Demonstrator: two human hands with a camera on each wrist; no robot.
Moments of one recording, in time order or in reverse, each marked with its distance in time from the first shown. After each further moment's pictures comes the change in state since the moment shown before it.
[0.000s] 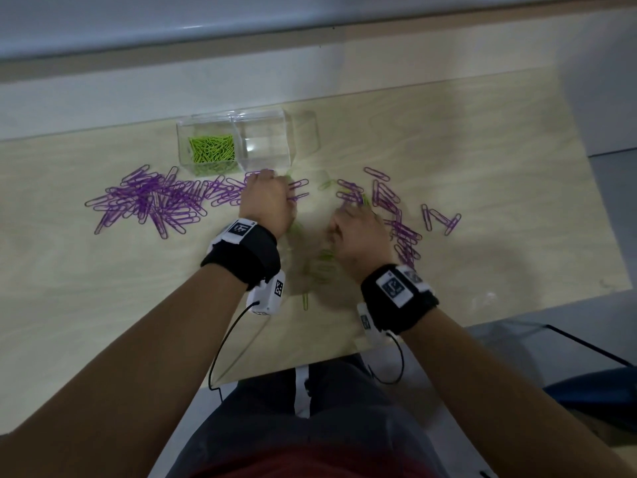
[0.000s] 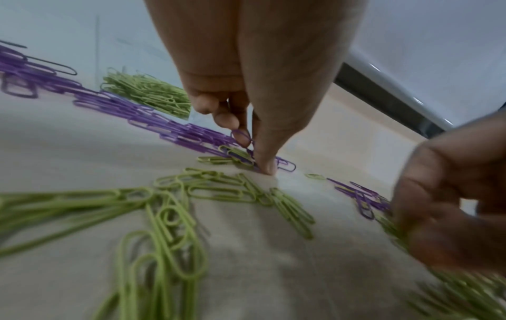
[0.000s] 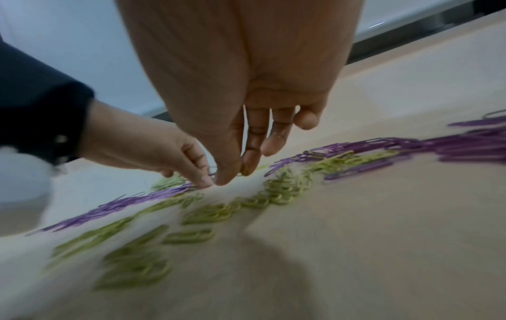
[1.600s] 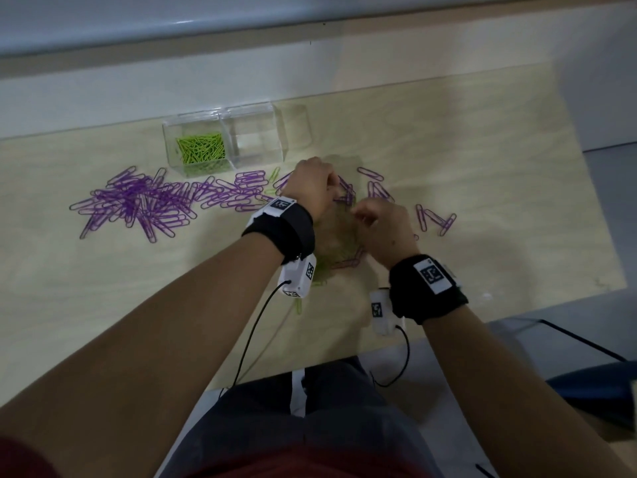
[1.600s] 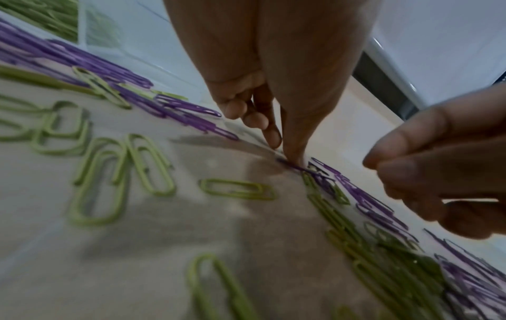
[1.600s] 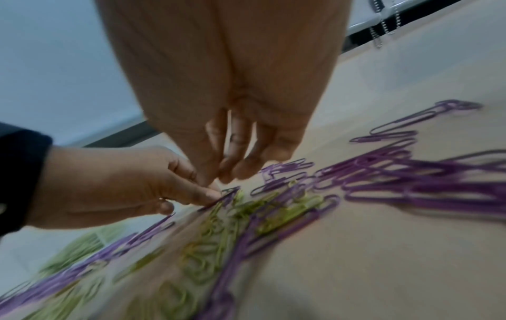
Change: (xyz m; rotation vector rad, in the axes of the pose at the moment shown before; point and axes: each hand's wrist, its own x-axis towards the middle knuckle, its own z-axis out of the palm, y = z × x) left_hand 0.042 0.059 0.022 -0.174 -0.091 0.143; right_hand 0.002 0.038 -0.021 0.394 0.151 0.116
